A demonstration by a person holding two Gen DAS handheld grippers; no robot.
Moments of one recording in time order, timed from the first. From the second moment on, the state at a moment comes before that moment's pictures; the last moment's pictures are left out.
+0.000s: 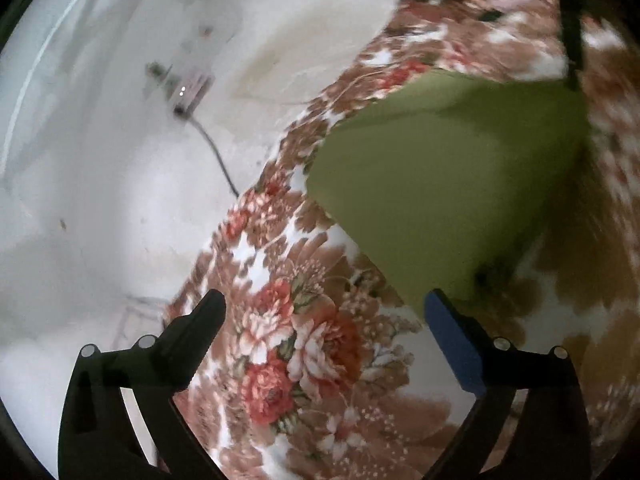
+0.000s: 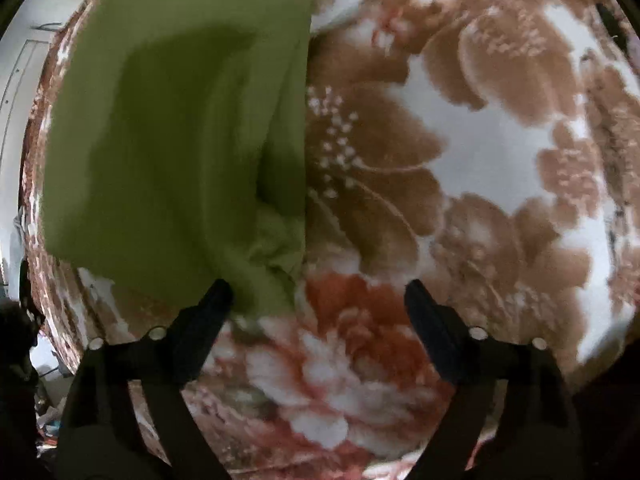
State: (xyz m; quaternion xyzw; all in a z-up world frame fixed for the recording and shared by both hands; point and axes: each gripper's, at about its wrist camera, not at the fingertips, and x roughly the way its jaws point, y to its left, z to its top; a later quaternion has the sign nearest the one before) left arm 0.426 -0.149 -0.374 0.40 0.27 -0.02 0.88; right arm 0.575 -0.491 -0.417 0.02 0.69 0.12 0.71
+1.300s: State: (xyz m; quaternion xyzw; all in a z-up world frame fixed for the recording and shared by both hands) left arm 0.730 -0.095 -0.439 -0.08 0.48 -0.05 0.87; right arm 0.769 -0.317 -0.408 -0.10 0.50 0.02 0.86
